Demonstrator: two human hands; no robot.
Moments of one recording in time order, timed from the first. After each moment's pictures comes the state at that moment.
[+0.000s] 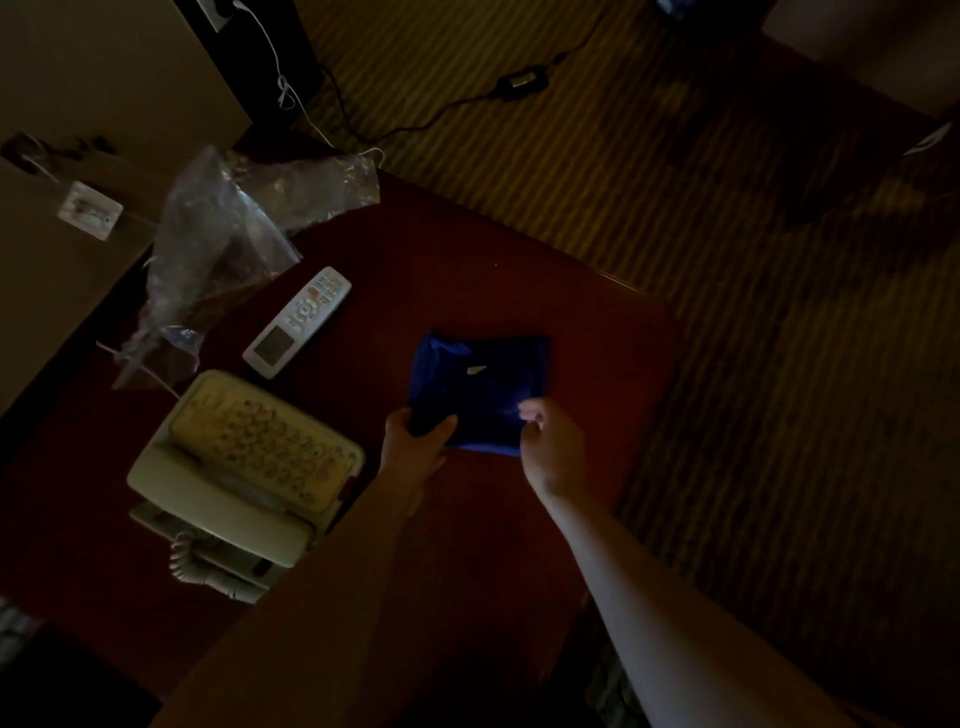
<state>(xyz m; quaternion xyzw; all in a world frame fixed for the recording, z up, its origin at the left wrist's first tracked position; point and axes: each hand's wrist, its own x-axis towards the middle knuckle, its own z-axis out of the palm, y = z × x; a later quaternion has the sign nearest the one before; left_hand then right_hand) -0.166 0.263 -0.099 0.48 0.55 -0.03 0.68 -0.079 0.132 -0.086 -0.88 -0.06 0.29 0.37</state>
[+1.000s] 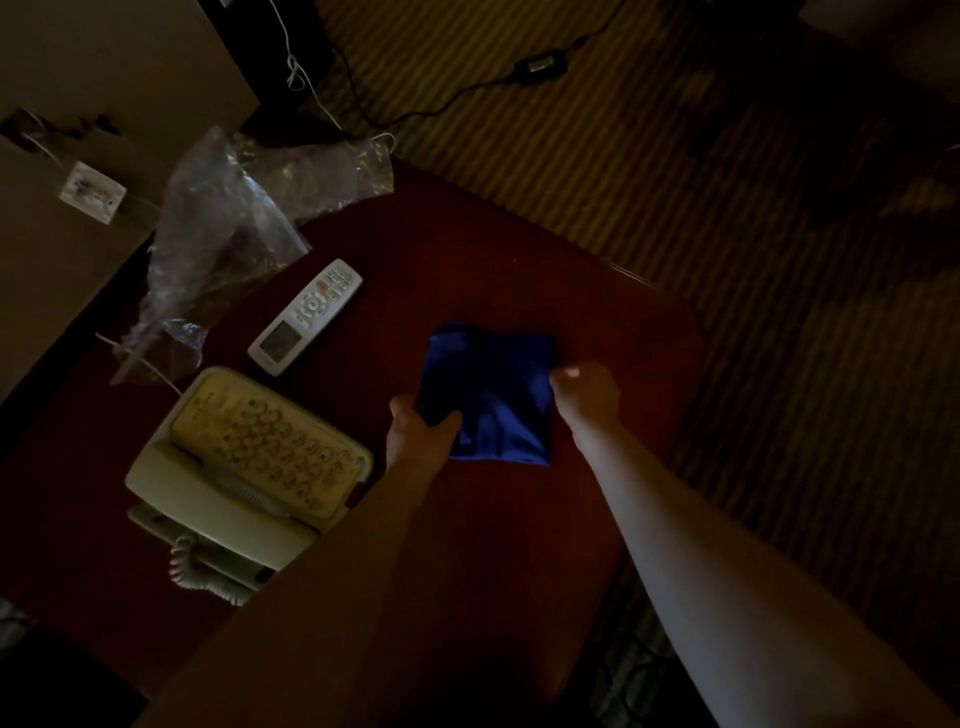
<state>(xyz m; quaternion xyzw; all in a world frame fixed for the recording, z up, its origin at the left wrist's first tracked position) -0.151 0.277 -0.100 0.63 0.56 -0.10 0.53 -0.013 0.160 -0.090 -0.89 0.04 0.34 0.30</state>
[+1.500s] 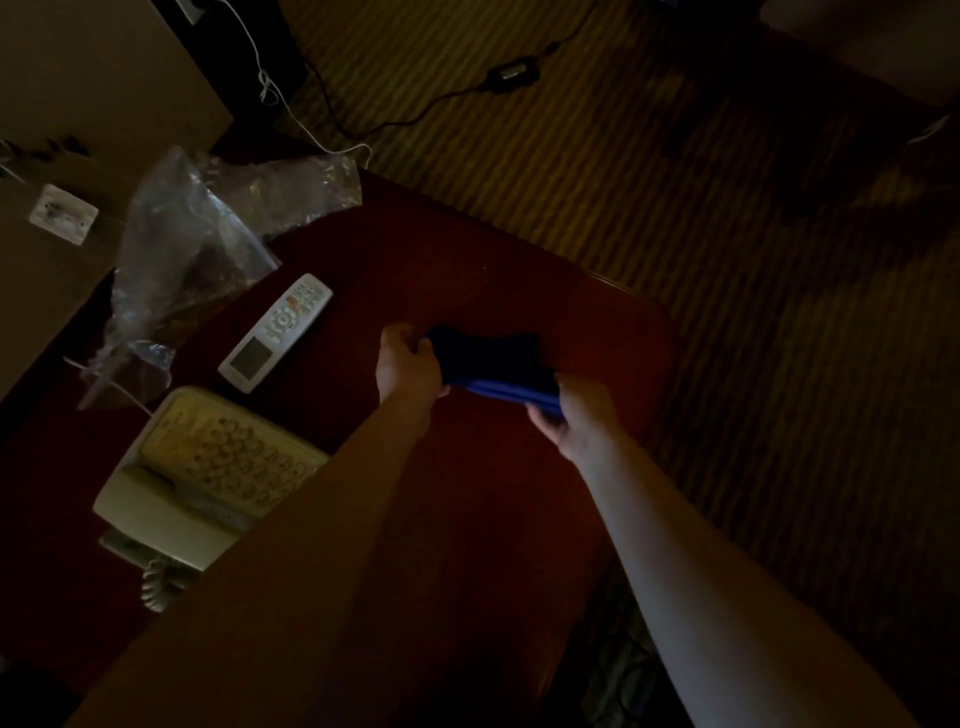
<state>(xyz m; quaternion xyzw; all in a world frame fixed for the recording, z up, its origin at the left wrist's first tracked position) -0.075 0.290 -0.058 0.60 0.55 0.02 0.57 -0.008 0.143 -0.054 -0.58 0.36 0.40 0.61</state>
